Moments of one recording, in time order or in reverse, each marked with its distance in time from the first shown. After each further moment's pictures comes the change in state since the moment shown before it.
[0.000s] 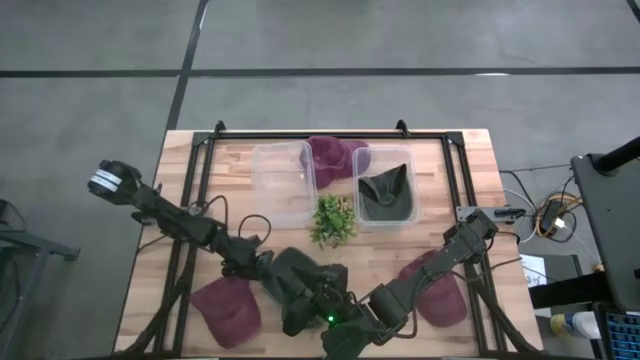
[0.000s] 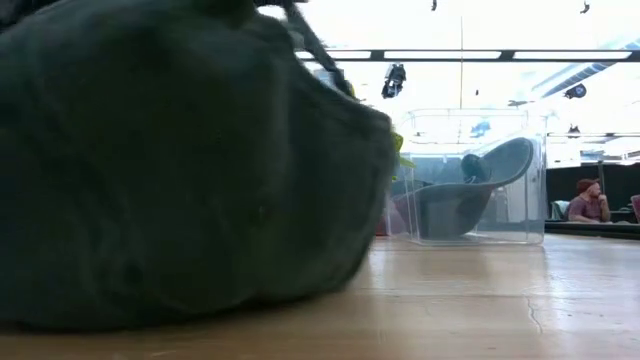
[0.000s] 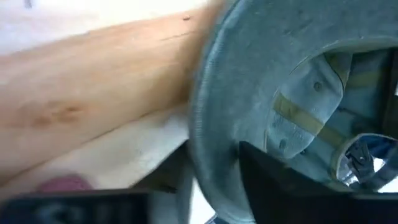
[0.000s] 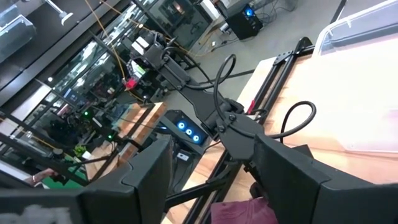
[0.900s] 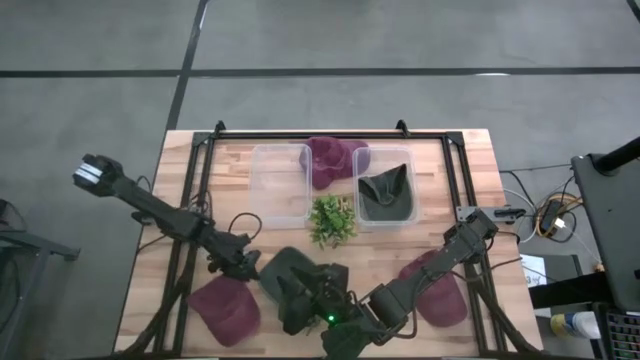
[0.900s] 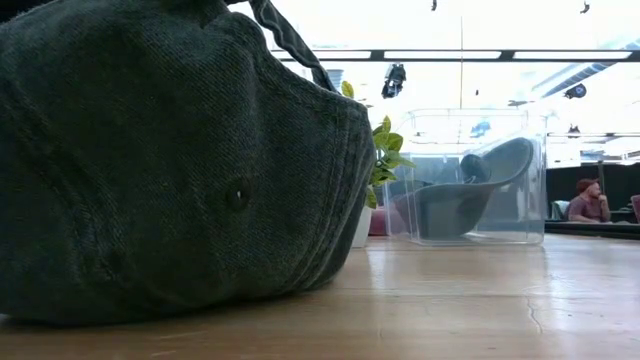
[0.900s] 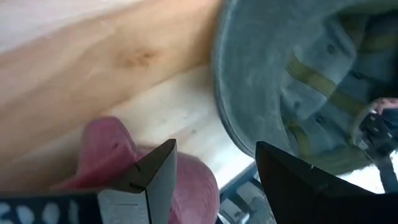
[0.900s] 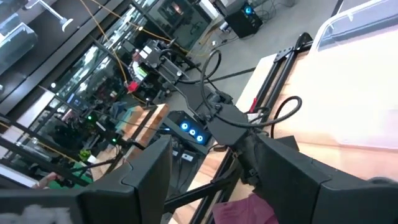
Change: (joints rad) left arm -0.019 -0.255 -0.065 -0.201 0.071 0.036; right arm 0.000 0.000 0.000 -0.001 0.001 0.038
